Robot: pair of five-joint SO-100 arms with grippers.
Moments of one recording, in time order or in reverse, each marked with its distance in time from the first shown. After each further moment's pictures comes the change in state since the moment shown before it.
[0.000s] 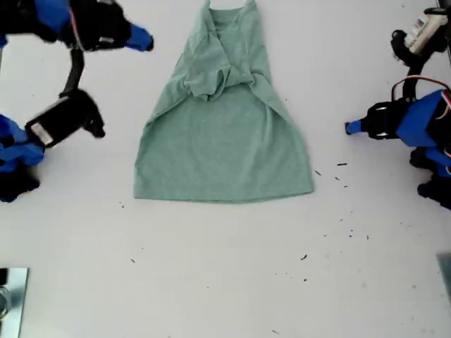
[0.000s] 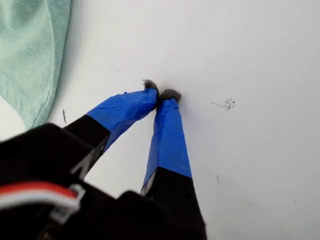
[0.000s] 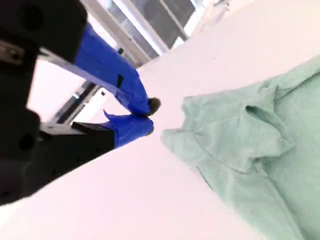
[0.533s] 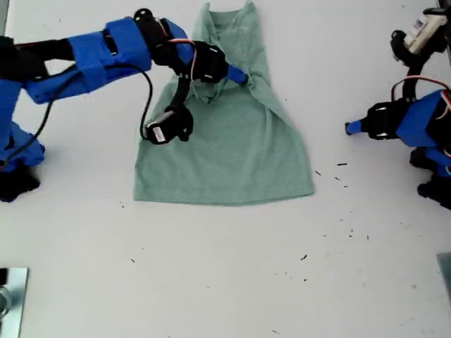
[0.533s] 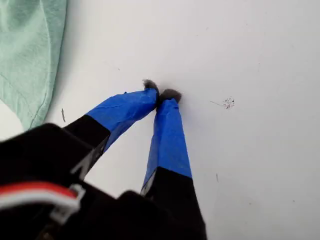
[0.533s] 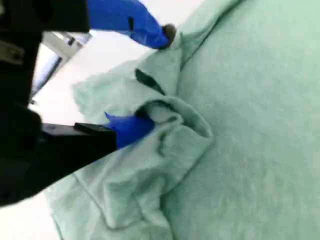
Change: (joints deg) arm 0 1.1 -72.7 -57.0 -7.6 6.2; arm 1 0.1 -0.4 0.0 0.0 -0.3
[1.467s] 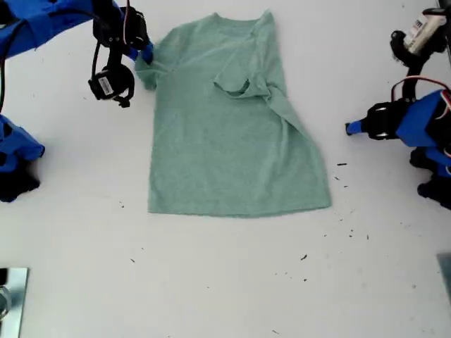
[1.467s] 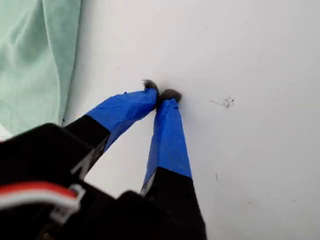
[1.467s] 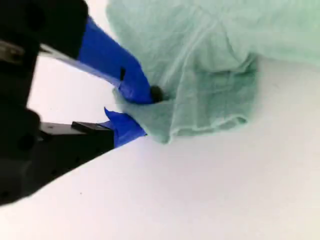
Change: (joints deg) arm 0 -20.3 20.9 34.3 11.1 2.5; arm 1 0.0 -0.3 -0.1 0.0 0.0
